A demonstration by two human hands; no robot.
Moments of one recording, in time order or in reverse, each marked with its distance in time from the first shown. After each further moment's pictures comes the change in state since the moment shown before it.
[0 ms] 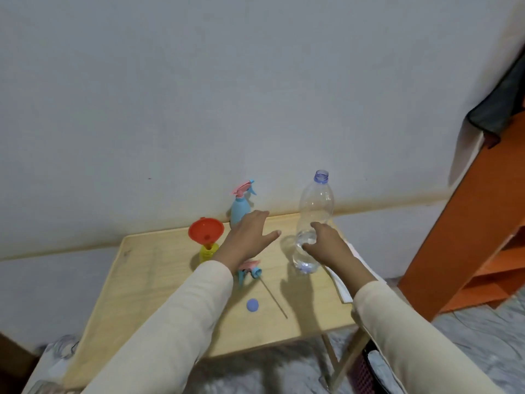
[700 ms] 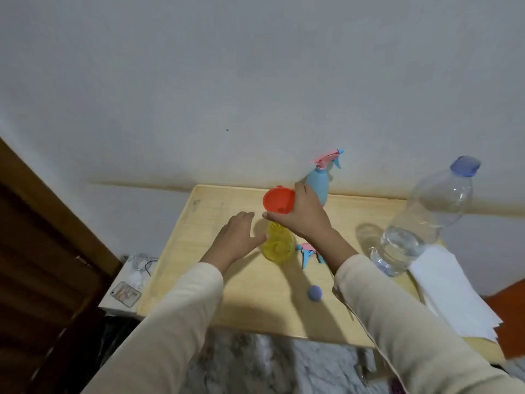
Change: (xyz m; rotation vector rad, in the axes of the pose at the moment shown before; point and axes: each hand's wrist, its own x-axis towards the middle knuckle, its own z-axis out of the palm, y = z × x) left_hand -0.059 -0.170 0.002 -0.038 -0.028 -0.465; right_hand 0.051 -0.166 0.119 0.095 -0.067 -0.360
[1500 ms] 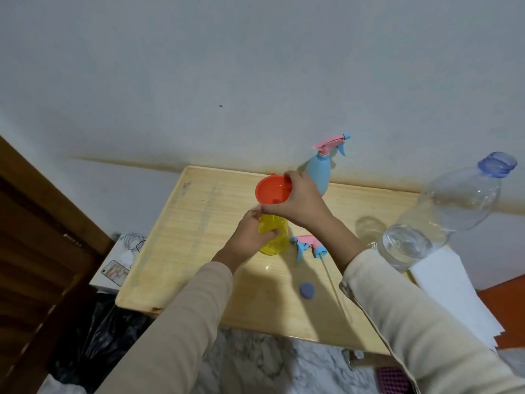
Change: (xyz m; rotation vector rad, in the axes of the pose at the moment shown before) left_hand 0.039 0.007 0.067 -0.572 0.029 -0.056; right_hand 0.023 0.013 -0.001 0.115 -0.130 -0.079
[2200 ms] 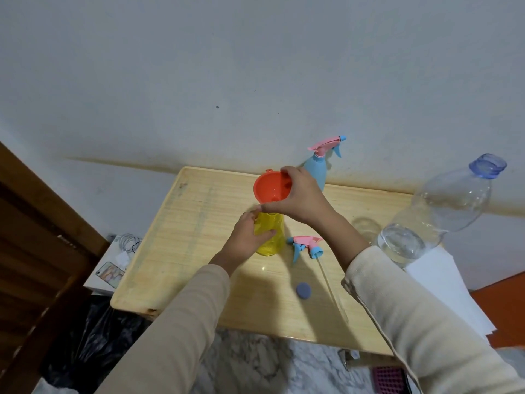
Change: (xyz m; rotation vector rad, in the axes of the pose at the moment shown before) left_hand 0.005 -0.011 0.006 -0.094 0.031 -0.003; right_hand 0.000 -0.004 -0.014 -0.006 -0.025 -0.021
